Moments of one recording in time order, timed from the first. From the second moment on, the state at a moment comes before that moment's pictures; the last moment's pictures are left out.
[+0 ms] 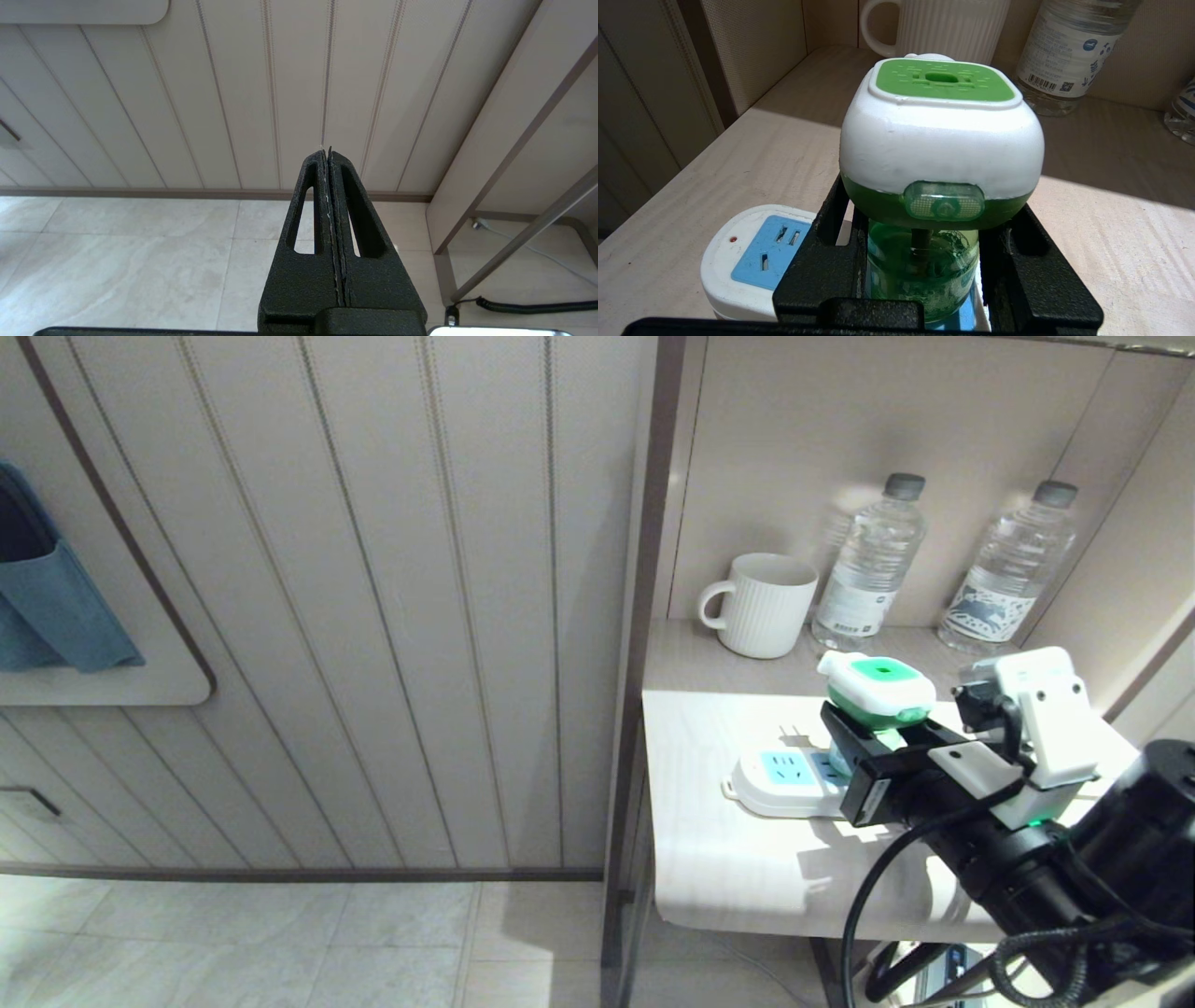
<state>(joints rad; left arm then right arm) 0.00 0.00 -0.03 0.08 0.00 0.01 0.61 1.53 -0.34 -1.34 -0.48 -0.12</state>
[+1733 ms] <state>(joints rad) 0.00 0.00 -0.03 0.08 0.00 0.01 0.63 1.43 -0.34 -1.26 -0.53 -0.12</state>
